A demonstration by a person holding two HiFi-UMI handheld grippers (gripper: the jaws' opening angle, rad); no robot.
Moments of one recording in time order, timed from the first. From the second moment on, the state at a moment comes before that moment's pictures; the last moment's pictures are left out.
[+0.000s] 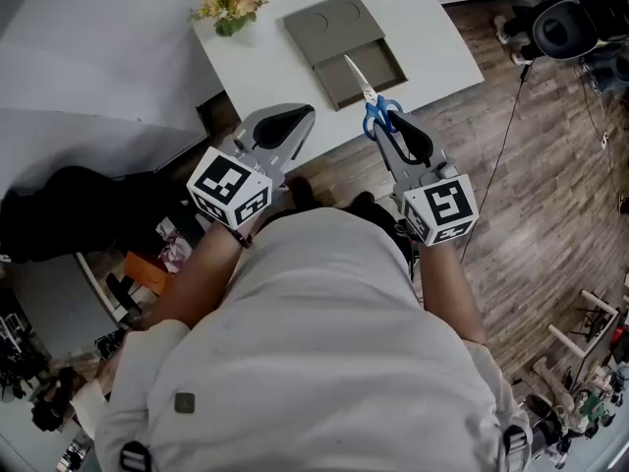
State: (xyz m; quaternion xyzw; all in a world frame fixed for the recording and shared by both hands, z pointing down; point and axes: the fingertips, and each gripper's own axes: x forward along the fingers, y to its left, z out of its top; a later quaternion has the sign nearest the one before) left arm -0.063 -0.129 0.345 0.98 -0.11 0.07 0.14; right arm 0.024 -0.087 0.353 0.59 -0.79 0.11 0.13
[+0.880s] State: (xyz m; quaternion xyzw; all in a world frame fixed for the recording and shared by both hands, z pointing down) left arm 0.015 0.052 0.336 0.97 -0.18 0.07 0.12; right arm 0.097 0.090 0.351 0.52 -0.84 0.10 0.11
